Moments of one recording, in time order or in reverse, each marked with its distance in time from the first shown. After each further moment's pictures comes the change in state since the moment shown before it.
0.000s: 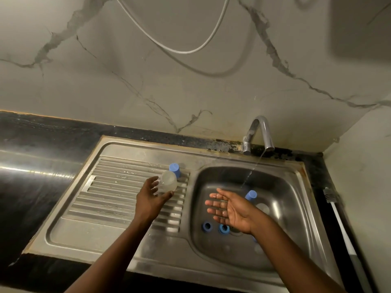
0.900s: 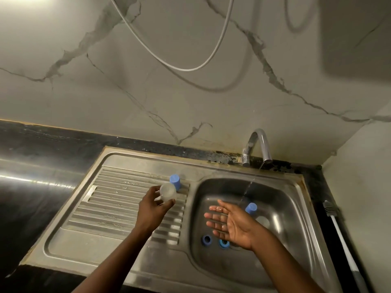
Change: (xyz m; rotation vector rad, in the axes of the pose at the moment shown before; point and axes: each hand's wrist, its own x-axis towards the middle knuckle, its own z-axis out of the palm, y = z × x) left_hand -0.008 0.020 0.001 0.020 -0.052 0.053; right_hand -0.012 0.001 0.005 0.051 -0.019 0.008
